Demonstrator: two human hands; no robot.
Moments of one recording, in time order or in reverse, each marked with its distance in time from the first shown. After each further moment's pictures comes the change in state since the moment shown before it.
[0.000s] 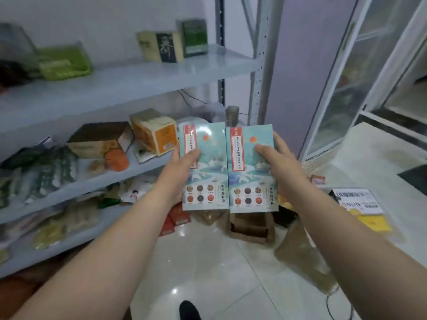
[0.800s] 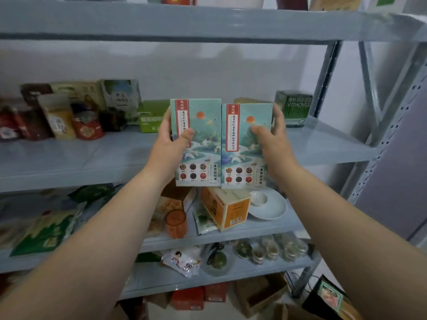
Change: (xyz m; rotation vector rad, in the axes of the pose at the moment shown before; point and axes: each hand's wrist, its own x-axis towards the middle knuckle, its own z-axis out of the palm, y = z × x) left_hand 0.182 0.207 -0.244 0.163 0.375 0.501; right_hand 0.238 -0.116 0.339 0.030 -0.336 -0.404
